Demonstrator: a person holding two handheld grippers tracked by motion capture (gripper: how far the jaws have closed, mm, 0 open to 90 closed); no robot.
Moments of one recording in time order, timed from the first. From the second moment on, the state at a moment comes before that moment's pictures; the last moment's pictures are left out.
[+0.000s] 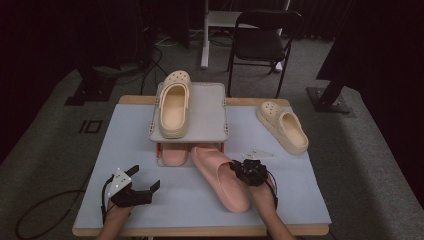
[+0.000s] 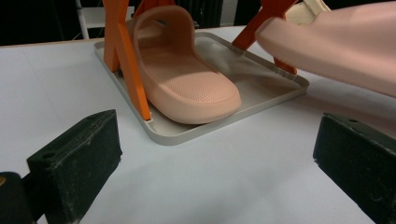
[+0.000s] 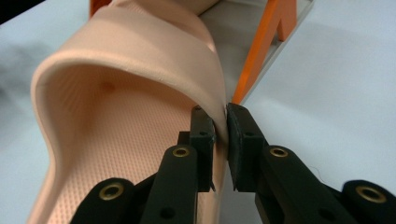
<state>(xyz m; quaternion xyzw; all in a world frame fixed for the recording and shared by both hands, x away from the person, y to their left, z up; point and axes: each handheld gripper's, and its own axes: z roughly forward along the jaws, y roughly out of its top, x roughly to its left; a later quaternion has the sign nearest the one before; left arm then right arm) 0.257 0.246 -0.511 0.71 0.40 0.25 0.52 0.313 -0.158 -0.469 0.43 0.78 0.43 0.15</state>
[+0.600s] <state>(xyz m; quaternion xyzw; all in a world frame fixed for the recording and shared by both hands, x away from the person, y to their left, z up) 0.257 0.247 -0.511 0.71 0.40 0.25 0.52 0.309 -0.127 -0.483 0.47 0.76 0.42 0.16</state>
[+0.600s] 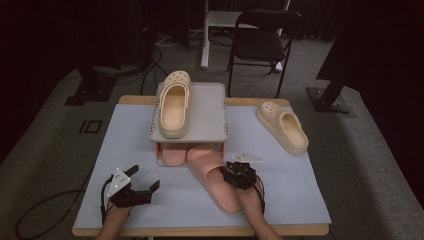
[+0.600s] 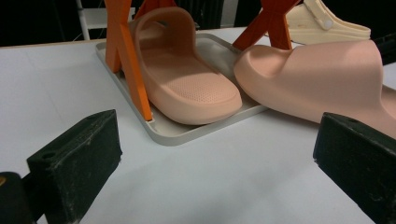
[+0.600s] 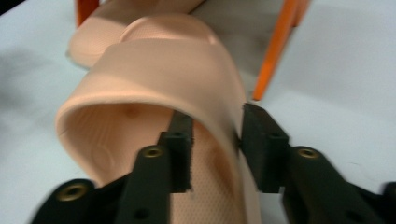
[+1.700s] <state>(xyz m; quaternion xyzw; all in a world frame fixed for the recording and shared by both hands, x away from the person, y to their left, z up) 0.257 0.245 -0.511 0.71 0.40 0.25 0.52 0.319 -0.120 -0.469 0.52 0.71 0.43 0.20</state>
